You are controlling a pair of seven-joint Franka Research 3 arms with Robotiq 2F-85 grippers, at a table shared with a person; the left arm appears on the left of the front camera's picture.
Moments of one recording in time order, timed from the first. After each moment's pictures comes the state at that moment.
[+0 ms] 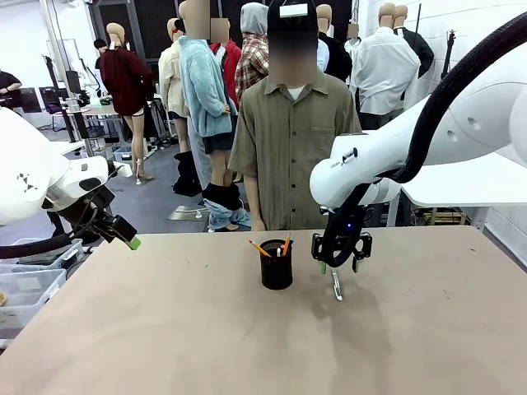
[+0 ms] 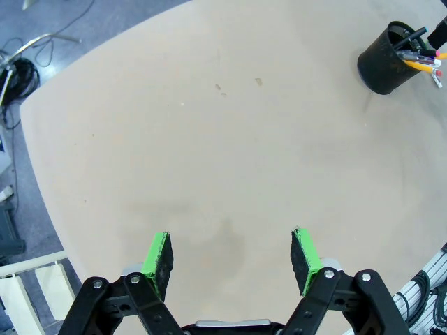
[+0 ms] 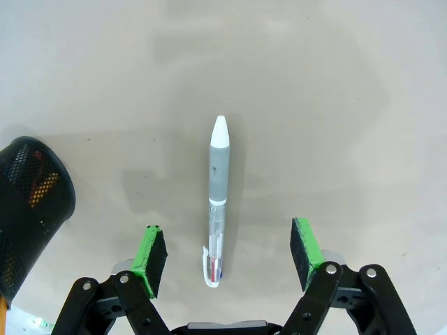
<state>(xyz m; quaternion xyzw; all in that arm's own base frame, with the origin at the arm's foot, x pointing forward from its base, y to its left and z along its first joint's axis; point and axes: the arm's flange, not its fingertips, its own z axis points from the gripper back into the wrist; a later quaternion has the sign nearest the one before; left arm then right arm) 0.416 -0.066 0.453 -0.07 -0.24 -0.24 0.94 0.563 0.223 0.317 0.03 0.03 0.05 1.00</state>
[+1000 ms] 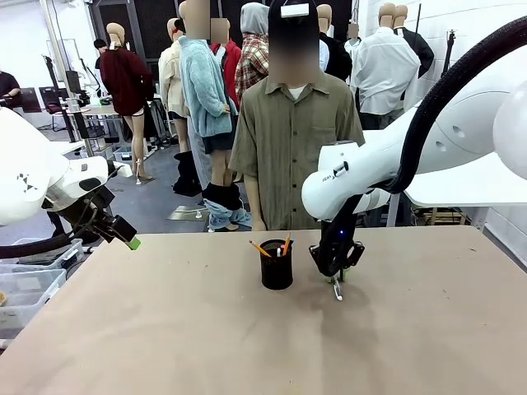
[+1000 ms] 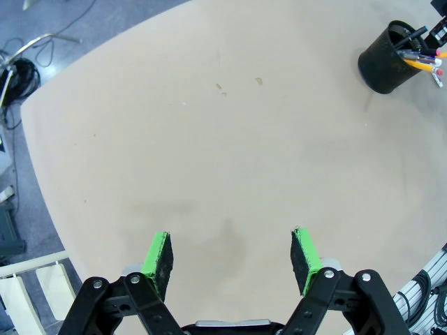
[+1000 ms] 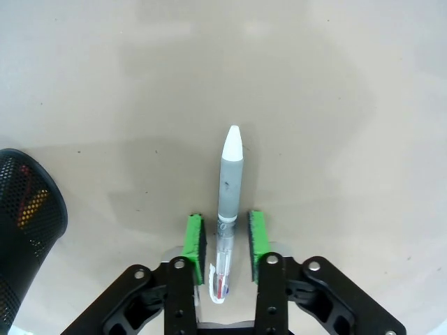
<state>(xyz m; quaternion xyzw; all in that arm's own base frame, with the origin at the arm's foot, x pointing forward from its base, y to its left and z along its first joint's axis) 0.416 -0.065 0.453 -0.06 -0.24 -0.24 0.94 0.561 0.241 0.303 0.00 0.02 0.05 1.00</state>
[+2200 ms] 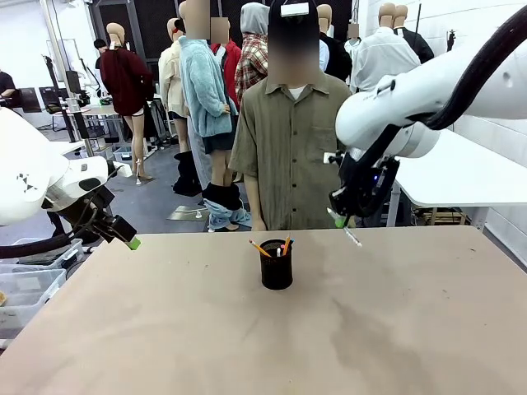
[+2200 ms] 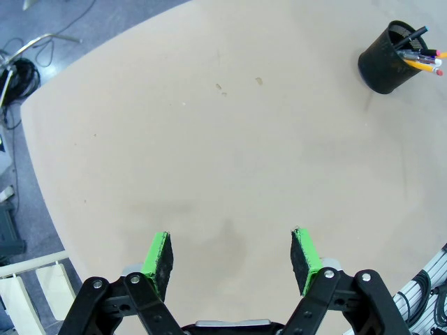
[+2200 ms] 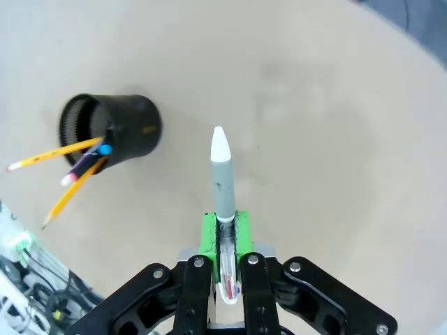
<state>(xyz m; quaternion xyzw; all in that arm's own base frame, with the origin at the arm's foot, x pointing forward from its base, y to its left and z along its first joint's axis) 0.416 -0.065 0.453 -0.06 -0.24 -0.24 0.94 0.562 0.177 0.452 0.13 -0.09 0.24 0.96</state>
